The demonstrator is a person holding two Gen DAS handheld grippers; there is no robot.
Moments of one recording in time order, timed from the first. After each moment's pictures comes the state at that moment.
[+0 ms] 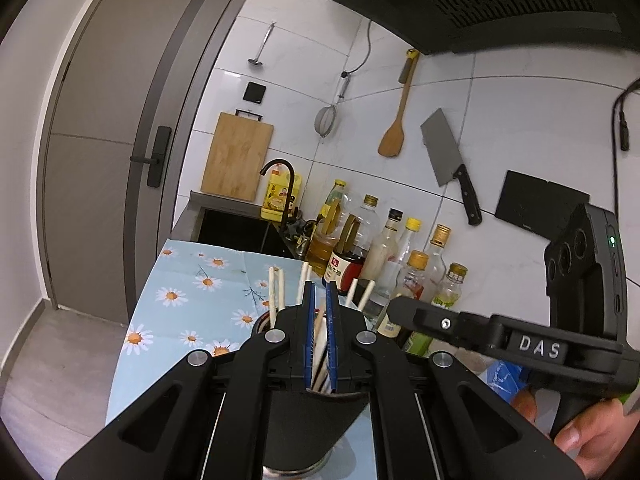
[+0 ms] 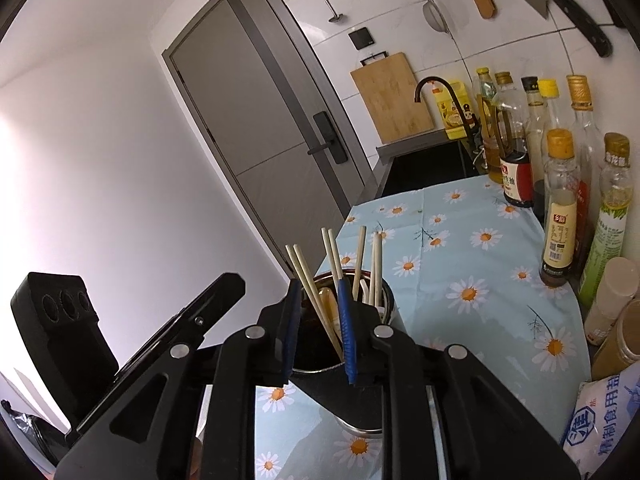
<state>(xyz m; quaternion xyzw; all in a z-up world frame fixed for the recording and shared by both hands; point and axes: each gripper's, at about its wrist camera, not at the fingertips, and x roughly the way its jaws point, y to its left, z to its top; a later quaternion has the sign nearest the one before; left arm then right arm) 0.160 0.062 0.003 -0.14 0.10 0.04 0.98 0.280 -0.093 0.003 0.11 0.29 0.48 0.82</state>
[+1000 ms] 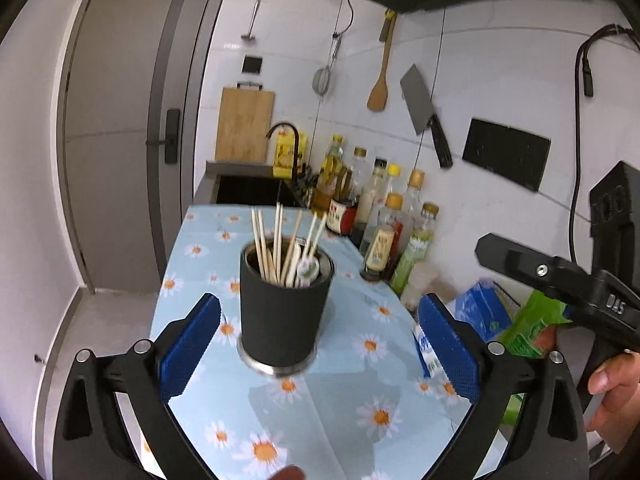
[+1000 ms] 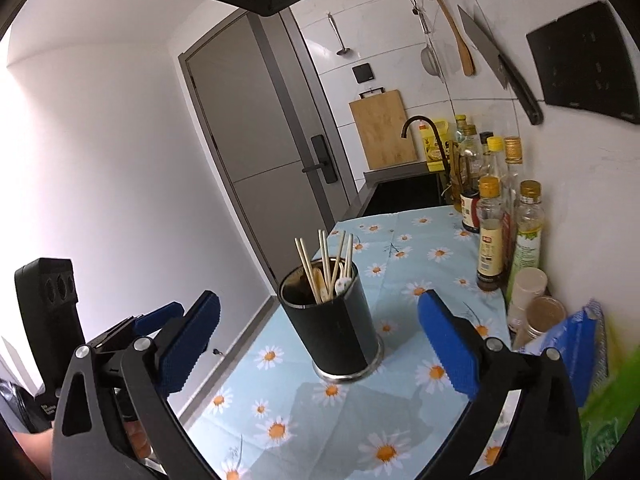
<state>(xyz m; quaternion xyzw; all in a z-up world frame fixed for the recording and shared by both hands) 0.083 -0.014 0.031 -0.10 0.21 0.07 0.97 0.198 -0.204 0.045 0.06 0.24 0.46 0.85</state>
